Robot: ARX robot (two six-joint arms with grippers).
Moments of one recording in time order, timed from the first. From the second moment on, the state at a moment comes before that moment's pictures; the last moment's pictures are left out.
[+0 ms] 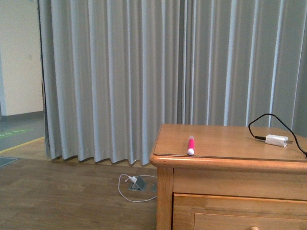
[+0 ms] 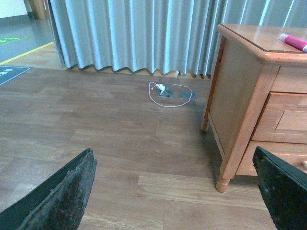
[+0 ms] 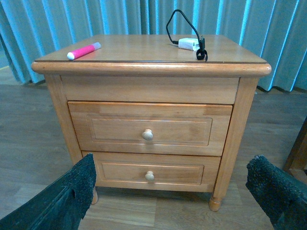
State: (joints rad) left arm 0.00 0.00 0.02 0.00 0.00 0.00; right arm 0.00 0.00 0.01 0.00 0.00 0.00
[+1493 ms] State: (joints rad) left arm 0.00 0.00 0.02 0.00 0.00 0.00; right arm 0.04 0.74 0.18 0.26 -0.08 0.14
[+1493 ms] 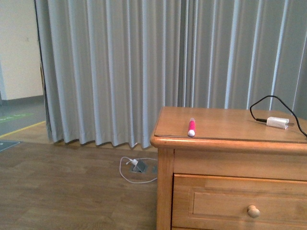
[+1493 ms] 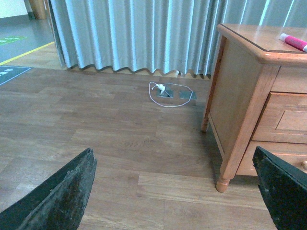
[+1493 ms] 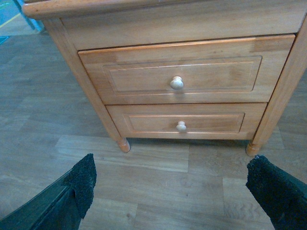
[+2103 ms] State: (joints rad) left arm 0.00 0.00 0.02 0.00 0.00 0.00; right arm 0.13 1.63 0.57 0.73 0.06 0.11
